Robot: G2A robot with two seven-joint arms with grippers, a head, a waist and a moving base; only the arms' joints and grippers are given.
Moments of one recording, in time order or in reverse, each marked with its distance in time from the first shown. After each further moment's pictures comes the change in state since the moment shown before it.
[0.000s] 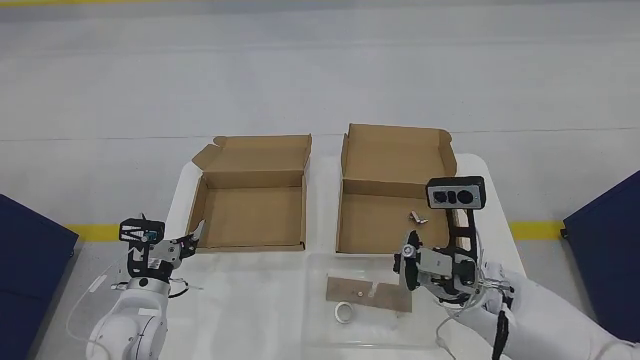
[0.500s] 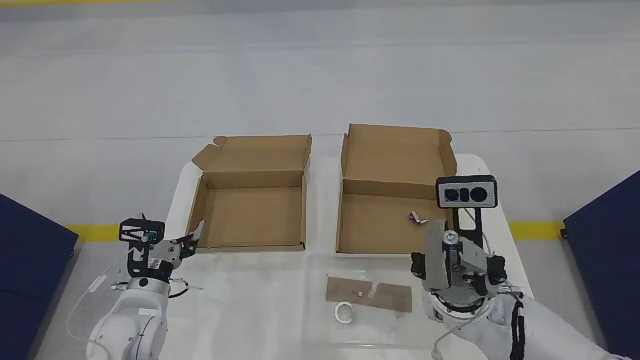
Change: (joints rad) left arm 0.000 0.000 0.000 0.000 0.000 0.000 0.000; right arm -0.096 -0.077 0.091 -0.091 0.158 0.033 0.050
